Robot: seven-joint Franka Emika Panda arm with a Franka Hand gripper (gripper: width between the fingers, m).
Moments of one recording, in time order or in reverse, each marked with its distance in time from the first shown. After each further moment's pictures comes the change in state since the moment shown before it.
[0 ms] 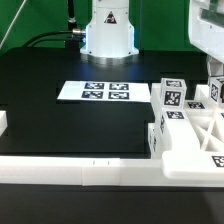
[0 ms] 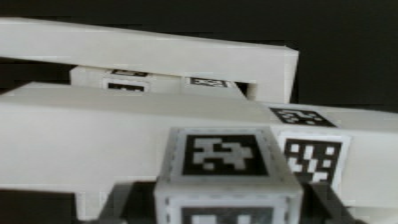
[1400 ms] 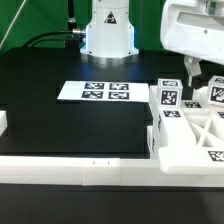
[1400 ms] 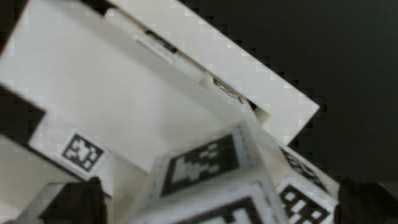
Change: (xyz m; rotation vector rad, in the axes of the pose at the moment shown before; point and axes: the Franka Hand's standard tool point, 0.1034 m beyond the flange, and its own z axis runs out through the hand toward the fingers) arm 0.003 -0.001 0.002 -0.036 -0.018 -0.748
